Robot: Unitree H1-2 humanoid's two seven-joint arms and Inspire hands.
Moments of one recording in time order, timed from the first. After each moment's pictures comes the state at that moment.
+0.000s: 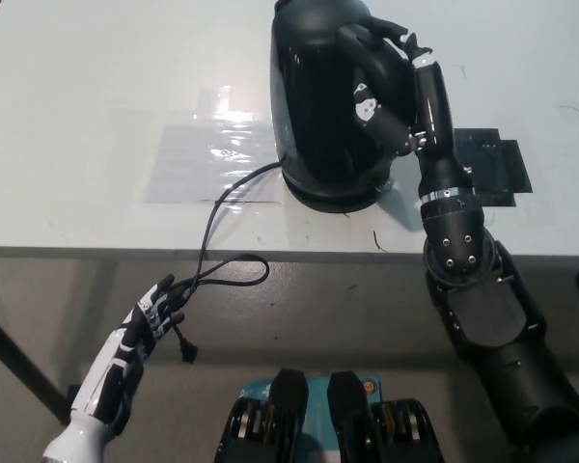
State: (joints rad) left_arm 0.01 0.21 -0.04 -0.11 -0.11 -0.12 -0.17; right_arm -0.82 -0.03 0.12 0.67 -0.28 -0.39 -0.32
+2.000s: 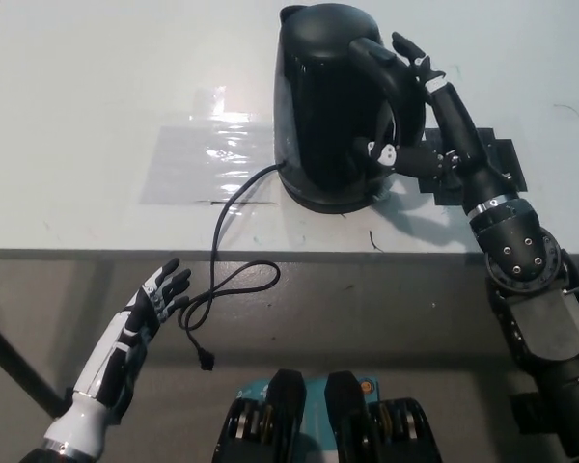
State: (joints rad) left_arm -0.03 0.22 -0.04 -0.11 -0.11 -0.12 -0.20; right_arm -0.74 -0.16 0.14 0.51 -0.18 -0.25 0.01
